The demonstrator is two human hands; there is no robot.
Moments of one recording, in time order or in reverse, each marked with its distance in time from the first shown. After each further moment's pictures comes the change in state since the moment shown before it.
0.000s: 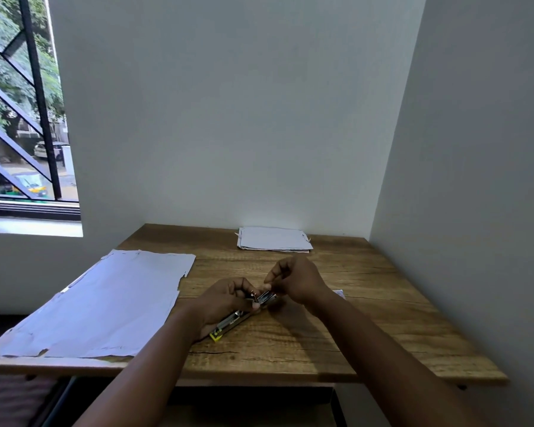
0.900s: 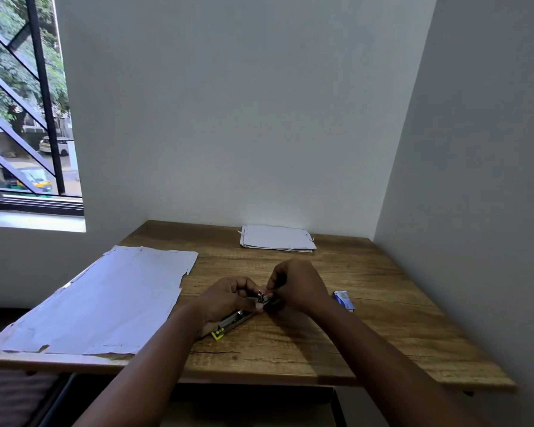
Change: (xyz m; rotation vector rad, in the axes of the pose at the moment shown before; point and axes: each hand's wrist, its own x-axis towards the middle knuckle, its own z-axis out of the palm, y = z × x) left_hand 0.012 -0.009 -0.006 -0.063 -0.035 0.010; right_hand -0.001 -0.002 0.007 -0.476 0.041 -0.141
